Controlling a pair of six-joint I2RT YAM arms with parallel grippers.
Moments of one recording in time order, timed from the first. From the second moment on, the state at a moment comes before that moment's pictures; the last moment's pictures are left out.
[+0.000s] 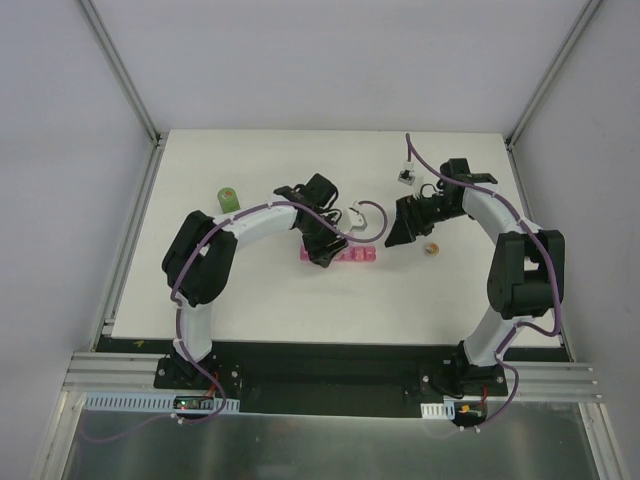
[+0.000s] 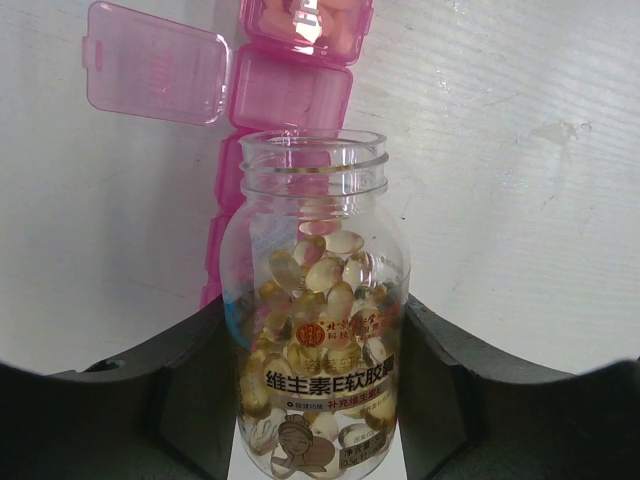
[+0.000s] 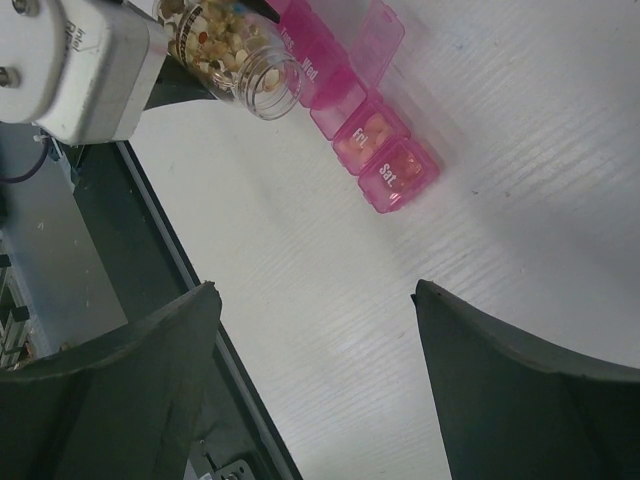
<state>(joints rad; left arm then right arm) -0.67 1.94 1.42 -0.68 0.44 0.53 0.11 1.75 1.30 -0.92 -0.90 -0.44</state>
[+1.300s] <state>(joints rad) -0.75 2.06 1.62 -0.86 0.23 0.57 0.09 1.77 1.30 -0.94 -0.93 -0.44</state>
